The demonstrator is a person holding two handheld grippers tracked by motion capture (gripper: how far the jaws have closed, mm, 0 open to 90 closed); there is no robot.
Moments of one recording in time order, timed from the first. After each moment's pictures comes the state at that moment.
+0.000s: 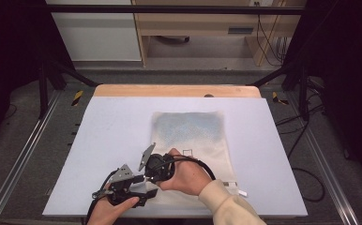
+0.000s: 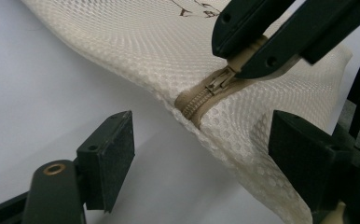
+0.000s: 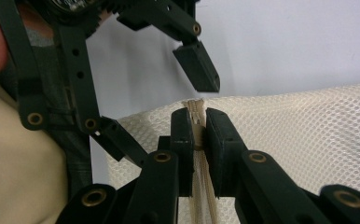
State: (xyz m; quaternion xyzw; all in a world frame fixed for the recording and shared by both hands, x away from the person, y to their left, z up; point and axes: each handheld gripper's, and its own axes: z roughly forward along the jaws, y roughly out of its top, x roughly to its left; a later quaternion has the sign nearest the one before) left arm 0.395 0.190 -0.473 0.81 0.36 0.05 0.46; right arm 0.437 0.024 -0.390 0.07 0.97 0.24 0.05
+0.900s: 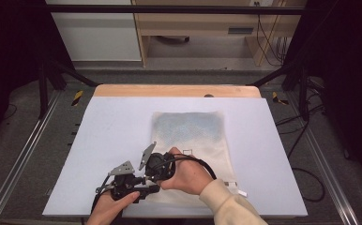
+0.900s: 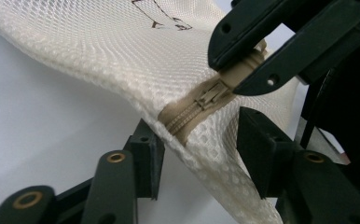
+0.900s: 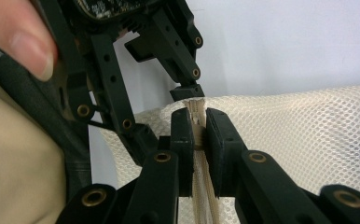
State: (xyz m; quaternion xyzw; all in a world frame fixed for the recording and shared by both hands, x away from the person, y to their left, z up) left arm 0.409 0.191 -0.477 0.79 0.35 -0.04 0.51; right arm 0.436 0.023 -0.384 0.07 0.97 0.24 0.05
